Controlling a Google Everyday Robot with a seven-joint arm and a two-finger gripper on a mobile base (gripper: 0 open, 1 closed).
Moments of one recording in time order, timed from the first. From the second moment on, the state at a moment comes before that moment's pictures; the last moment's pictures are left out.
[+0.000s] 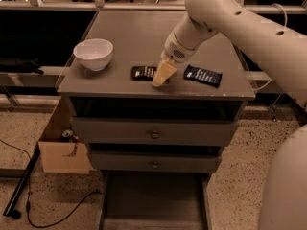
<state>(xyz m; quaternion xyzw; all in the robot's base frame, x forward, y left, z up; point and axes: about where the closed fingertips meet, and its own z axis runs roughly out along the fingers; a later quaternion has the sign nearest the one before) 0.691 -0.029 0.834 -0.60 0.75 0.07 0.26</state>
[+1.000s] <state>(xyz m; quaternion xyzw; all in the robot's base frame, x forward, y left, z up) 0.691 -0.028 0.834 -0.60 0.75 0.07 0.26</state>
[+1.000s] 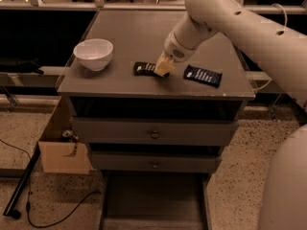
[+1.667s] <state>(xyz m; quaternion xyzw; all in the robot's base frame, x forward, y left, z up) 0.685 -0.030 0.846 -0.60 0.75 0.06 0.26</state>
